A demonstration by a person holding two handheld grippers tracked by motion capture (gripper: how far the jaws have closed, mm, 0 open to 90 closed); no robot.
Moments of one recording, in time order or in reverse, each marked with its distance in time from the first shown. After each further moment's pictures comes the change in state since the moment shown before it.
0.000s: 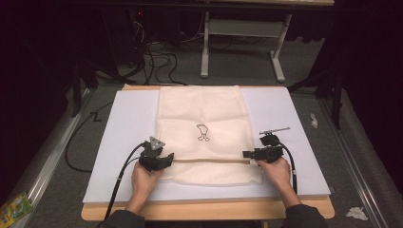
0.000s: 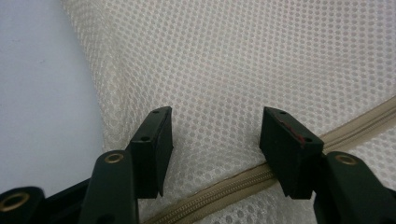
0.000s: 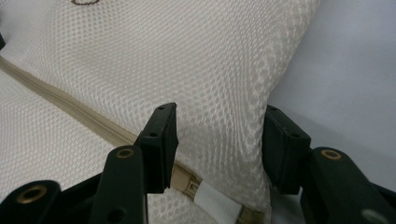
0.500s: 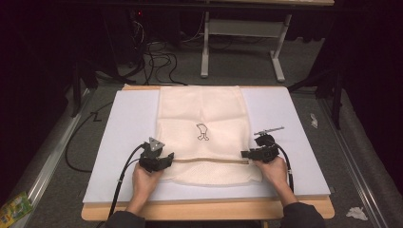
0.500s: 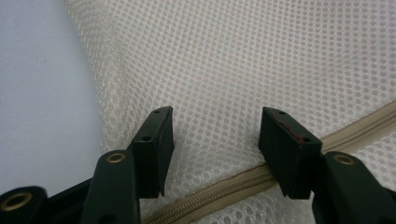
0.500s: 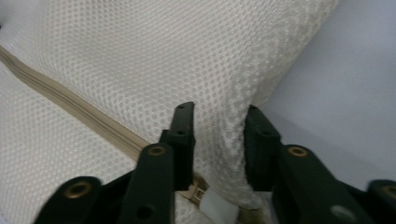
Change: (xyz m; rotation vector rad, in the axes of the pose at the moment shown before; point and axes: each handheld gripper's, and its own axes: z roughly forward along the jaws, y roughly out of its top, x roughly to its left) left arm -0.001 -0.003 0.000 -0.024 0.001 -0.011; right arm 0.012 0.004 0.008 0.015 -0.028 -0.075
